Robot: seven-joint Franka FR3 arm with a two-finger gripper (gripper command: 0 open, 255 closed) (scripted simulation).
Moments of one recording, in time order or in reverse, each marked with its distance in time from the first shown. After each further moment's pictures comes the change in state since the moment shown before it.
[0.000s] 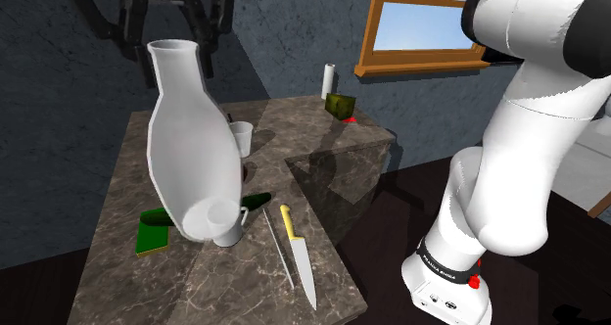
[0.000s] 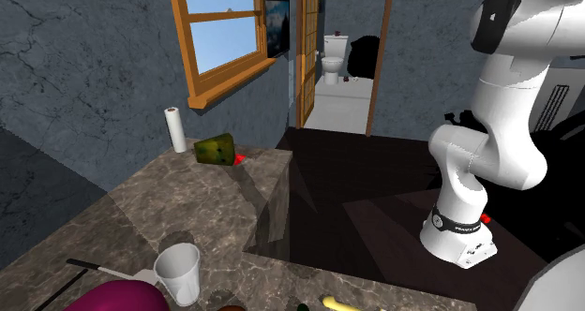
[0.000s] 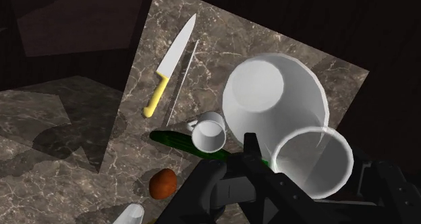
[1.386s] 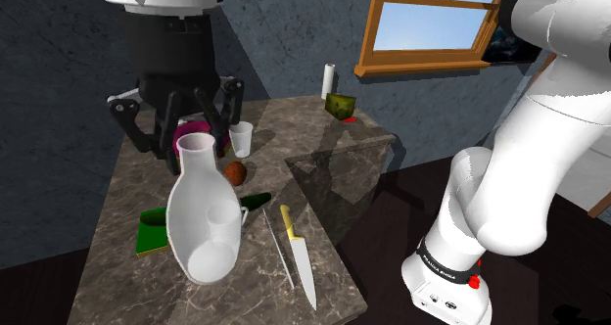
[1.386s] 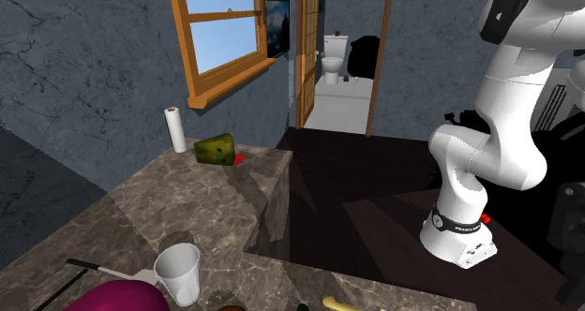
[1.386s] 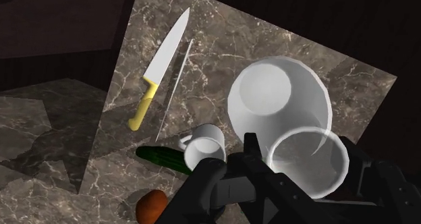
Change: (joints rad) arm -0.021 -0.145 -0.024 -0.455 0.061 0.322 -0.051
